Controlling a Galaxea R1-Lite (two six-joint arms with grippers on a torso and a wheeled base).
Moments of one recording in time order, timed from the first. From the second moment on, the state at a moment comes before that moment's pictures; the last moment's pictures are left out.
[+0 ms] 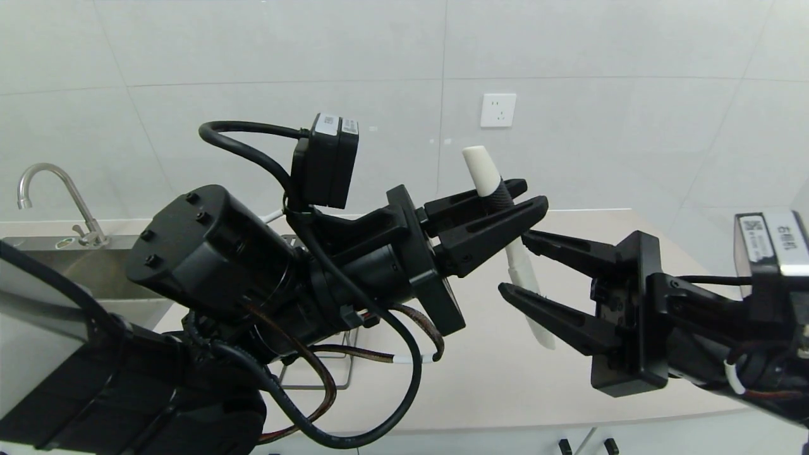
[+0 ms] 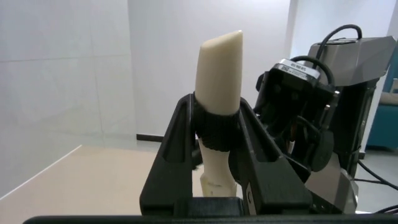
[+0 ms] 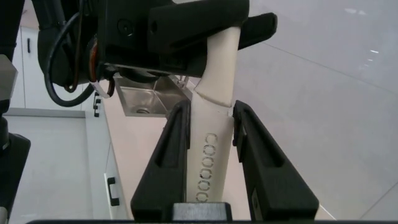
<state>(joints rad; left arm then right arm) -0.86 1.85 -0.78 -1.57 -0.51 -0.25 0.68 1.62 -0.34 -1.52 0.52 -0.19</state>
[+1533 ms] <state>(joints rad) -0.64 1.68 -0.62 -1.53 -0.41 0.06 0.08 0.16 0.00 -0.62 0.40 -0.20</state>
